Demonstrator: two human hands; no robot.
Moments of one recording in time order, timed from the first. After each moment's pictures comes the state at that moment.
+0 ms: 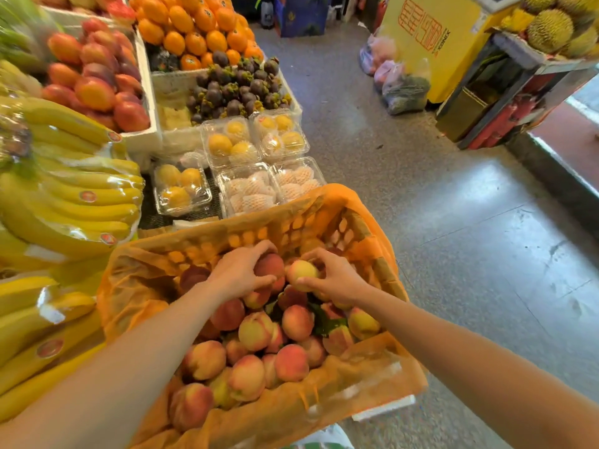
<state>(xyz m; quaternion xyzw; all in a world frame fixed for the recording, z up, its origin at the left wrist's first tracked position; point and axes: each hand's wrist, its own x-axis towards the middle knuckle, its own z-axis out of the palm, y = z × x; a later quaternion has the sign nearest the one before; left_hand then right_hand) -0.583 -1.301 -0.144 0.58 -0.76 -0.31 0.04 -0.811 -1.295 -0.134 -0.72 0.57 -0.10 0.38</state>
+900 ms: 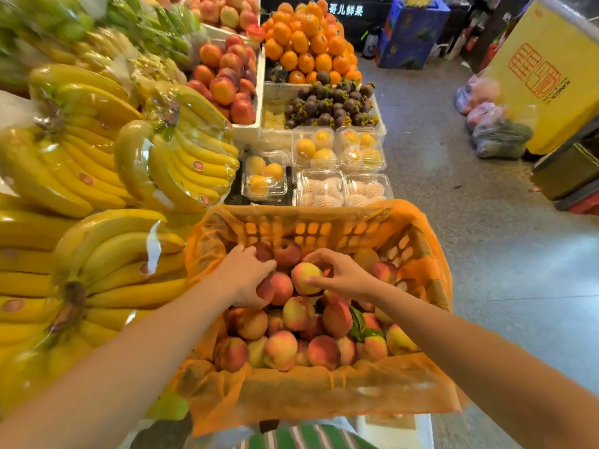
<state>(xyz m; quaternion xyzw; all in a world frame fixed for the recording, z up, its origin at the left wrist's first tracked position) -0.530 -1.212 -0.092 0.60 -0.76 -0.12 -0.22 -0.746 -1.301 -0.129 -0.82 0.38 -0.02 0.43</state>
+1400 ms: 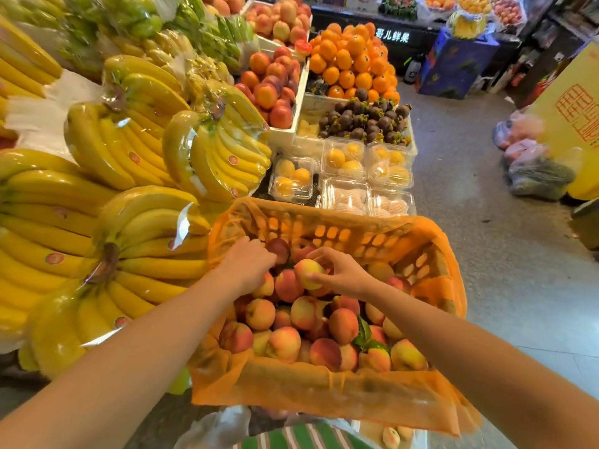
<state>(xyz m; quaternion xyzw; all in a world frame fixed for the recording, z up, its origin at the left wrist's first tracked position) -0.532 -1.192 -0.085 0.68 -0.71 -0.05 -0.18 -0.724 -1.303 -0.129 -0.84 0.34 -0.02 0.43</state>
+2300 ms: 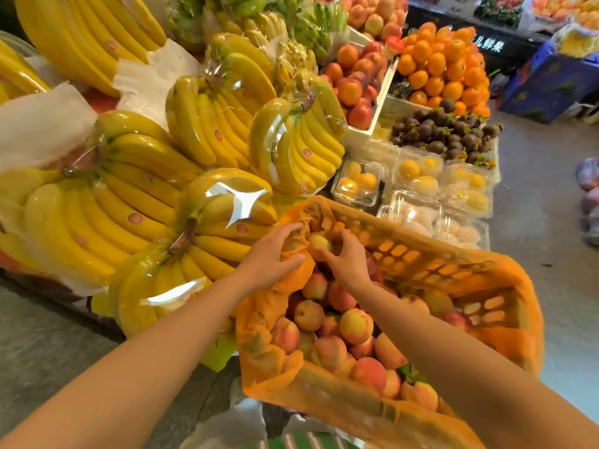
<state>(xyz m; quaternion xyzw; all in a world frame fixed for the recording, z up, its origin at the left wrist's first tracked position) -0.470 -1.133 -0.108 0.76 -0.47 -0.27 0.36 -0.599 -1.272 -0.153 -0.82 0.41 -0.16 0.37</state>
